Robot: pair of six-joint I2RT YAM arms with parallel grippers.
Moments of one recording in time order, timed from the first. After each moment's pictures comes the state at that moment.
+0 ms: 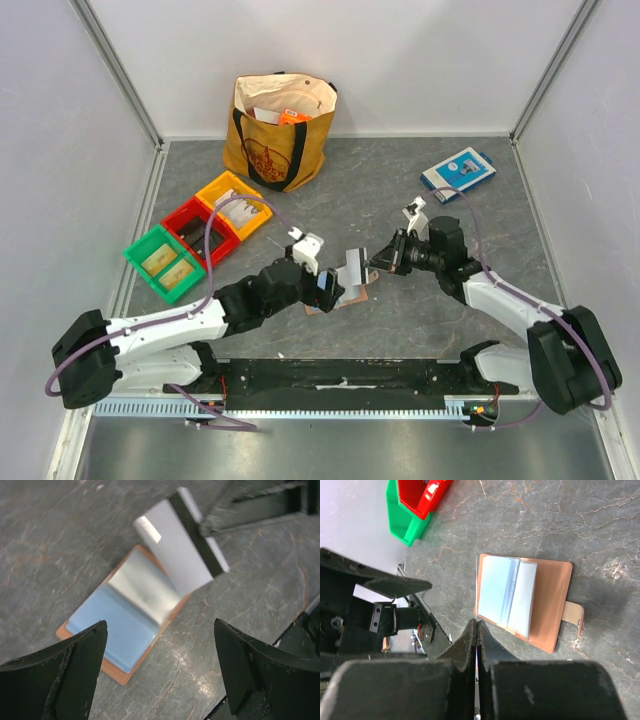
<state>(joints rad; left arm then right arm) -1.00 1.09 0.57 0.04 -0.21 -0.45 0.37 1.25 0.51 0.24 -0.65 0.70</state>
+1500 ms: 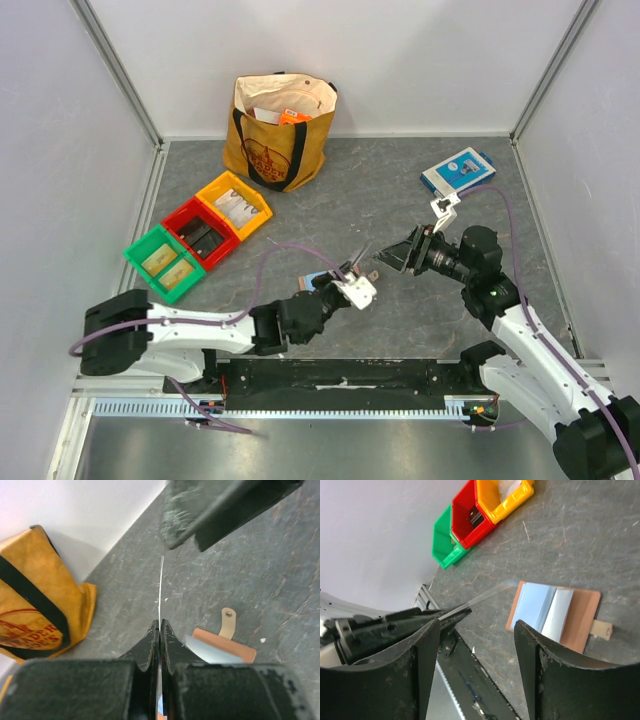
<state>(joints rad) -1.38 1.32 0.59 0.66 -0.72 0.53 0.36 0.80 0.53 0.06 -0.60 0.76</state>
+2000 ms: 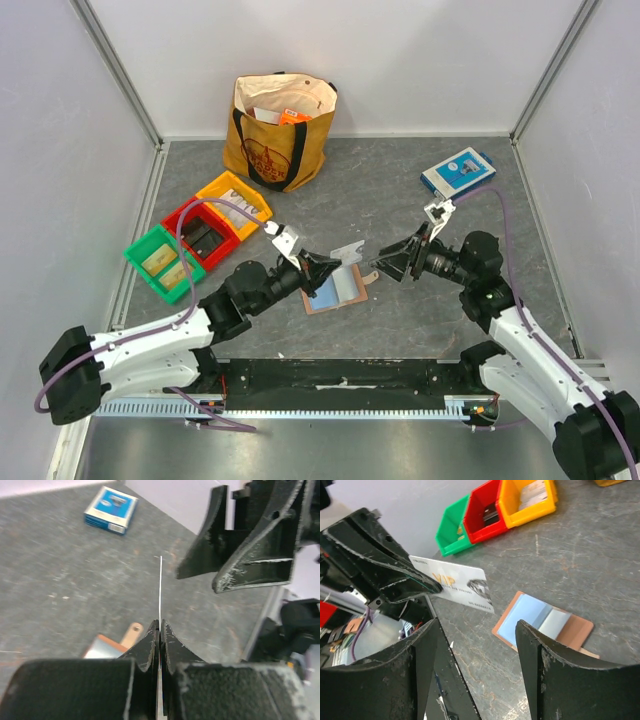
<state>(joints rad) -1.01 0.95 0.49 0.48 -0.11 -0.27 0.36 0.79 0.47 0.21 -0.70 0.54</state>
